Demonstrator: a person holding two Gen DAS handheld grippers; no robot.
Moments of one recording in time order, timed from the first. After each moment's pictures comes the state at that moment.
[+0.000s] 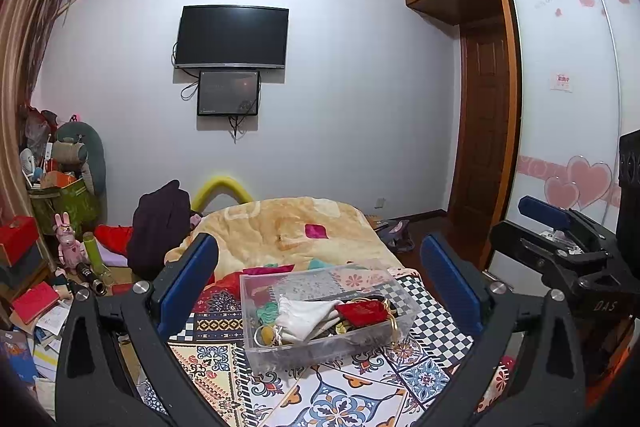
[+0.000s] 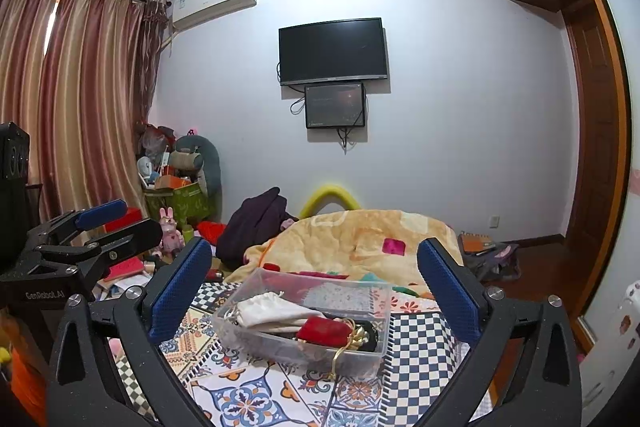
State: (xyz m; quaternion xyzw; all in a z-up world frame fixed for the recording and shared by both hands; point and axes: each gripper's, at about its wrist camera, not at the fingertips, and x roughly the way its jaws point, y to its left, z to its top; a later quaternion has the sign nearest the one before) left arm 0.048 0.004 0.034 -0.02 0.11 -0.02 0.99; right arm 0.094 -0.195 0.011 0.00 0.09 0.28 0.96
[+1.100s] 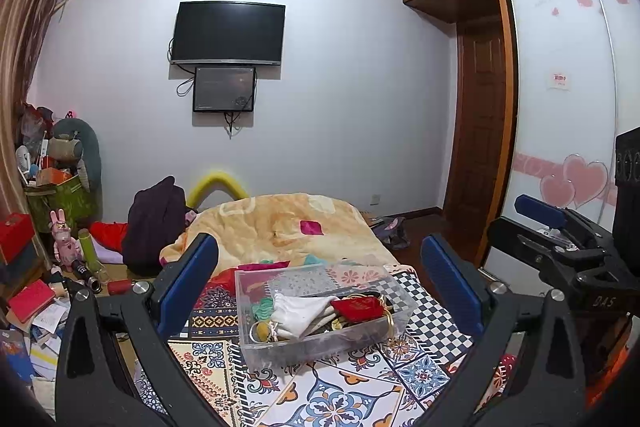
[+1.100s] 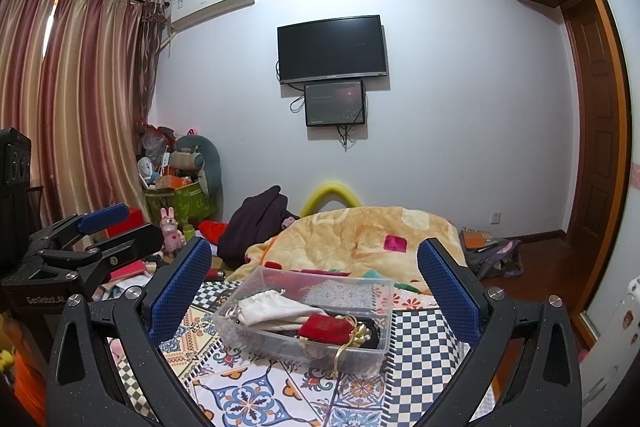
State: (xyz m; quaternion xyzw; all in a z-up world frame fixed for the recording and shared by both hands) left arm 0.044 0.007 0.031 -0.03 0.11 -0.03 0.99; right arm 0.095 -0.199 0.013 0.01 0.10 0.28 0.96
